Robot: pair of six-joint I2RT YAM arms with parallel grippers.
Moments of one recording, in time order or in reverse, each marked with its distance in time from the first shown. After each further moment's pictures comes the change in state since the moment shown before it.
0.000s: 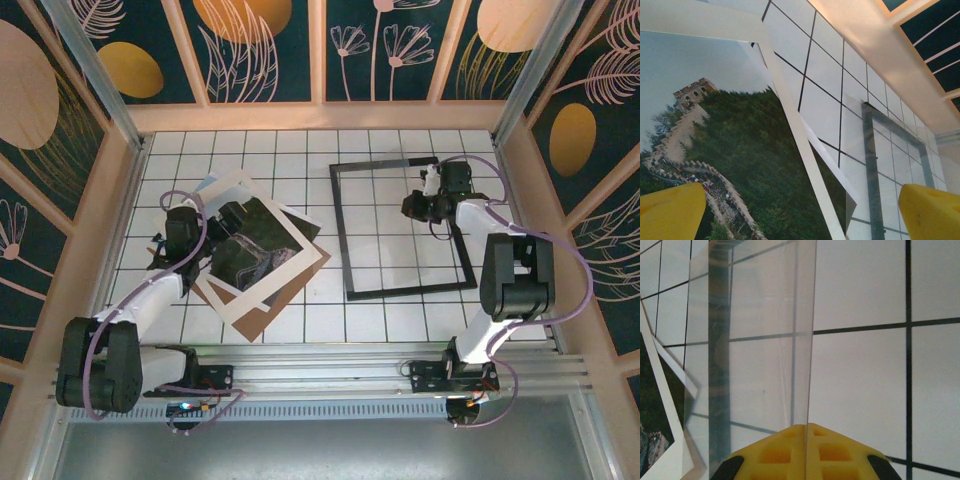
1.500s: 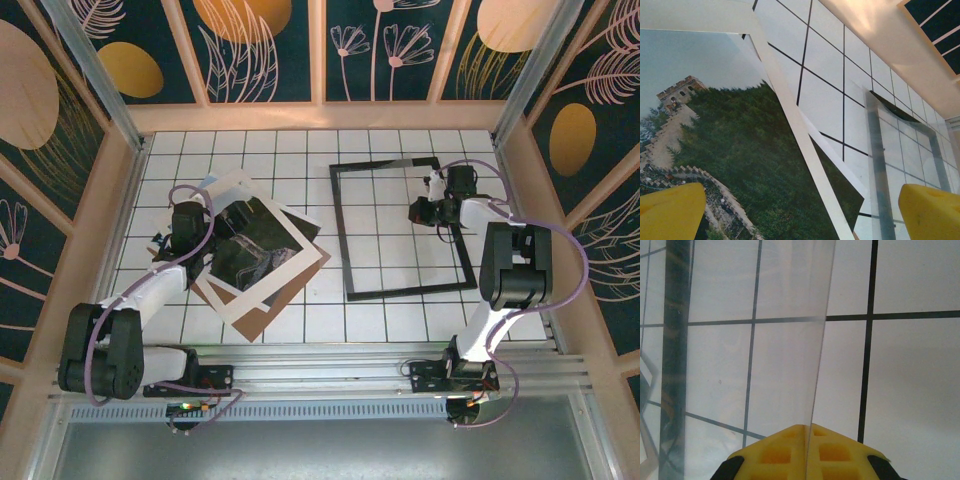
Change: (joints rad) left arm -0.028 0.066 0.047 -0.014 0.000 0.054; right arm -0.060 0.077 0.010 -0.029 -0.018 -0.163
